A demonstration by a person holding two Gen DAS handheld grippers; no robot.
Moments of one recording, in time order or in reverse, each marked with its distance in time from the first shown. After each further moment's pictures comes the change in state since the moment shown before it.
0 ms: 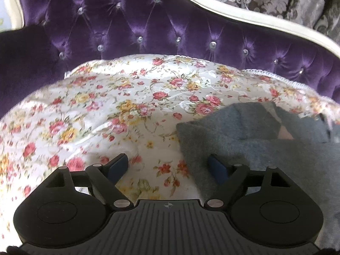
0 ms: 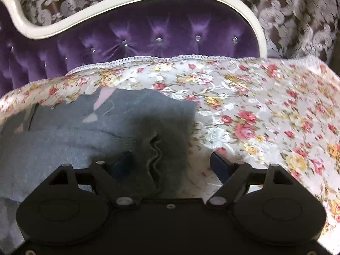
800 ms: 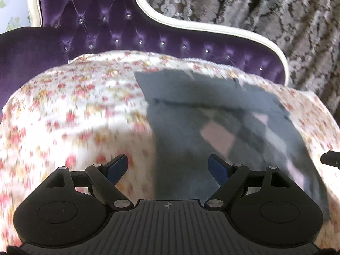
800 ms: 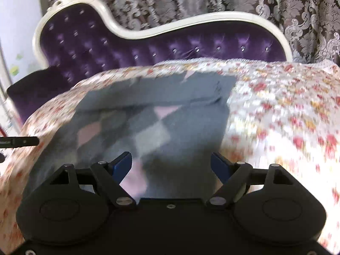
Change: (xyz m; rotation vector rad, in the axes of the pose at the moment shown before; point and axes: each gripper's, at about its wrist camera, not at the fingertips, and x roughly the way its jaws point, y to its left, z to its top) left arm -0.211 -0.025 -0.155 0.062 -0.052 -0.175; right arm -0.200 -0.008 -0.134 -0.139 -0.065 0.340
